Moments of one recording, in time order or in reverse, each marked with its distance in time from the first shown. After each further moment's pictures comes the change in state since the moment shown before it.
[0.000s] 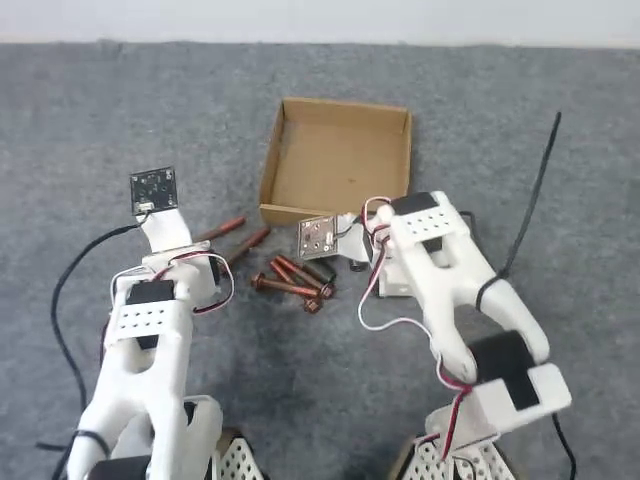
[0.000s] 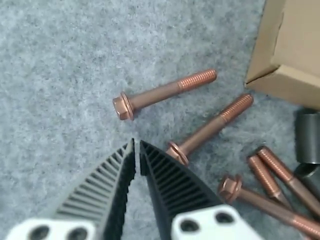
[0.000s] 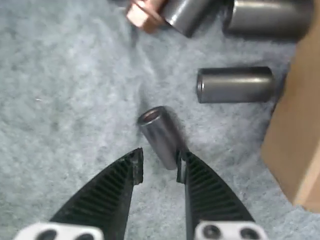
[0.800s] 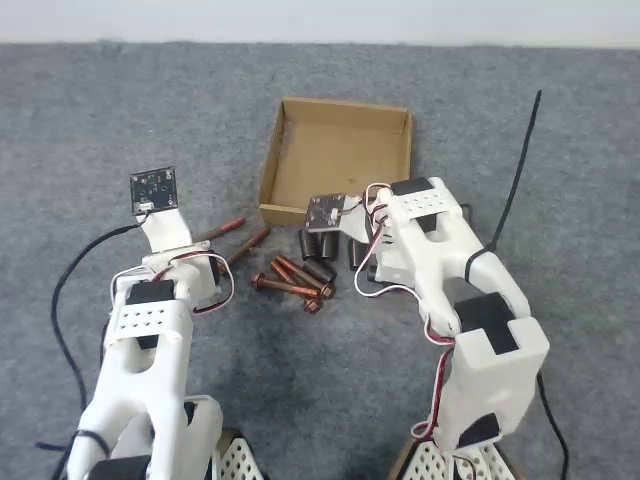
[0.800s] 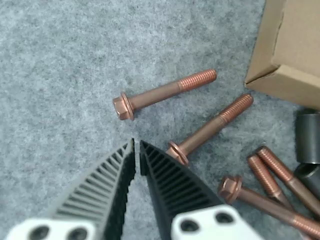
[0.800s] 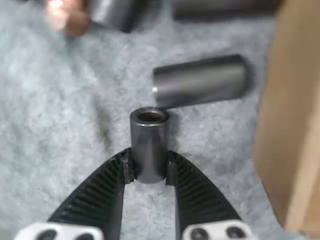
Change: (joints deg) left arm 0.0 0.0 0.0 0.0 0.0; right arm 2.2 13.7 -10.0 0.5 -12.0
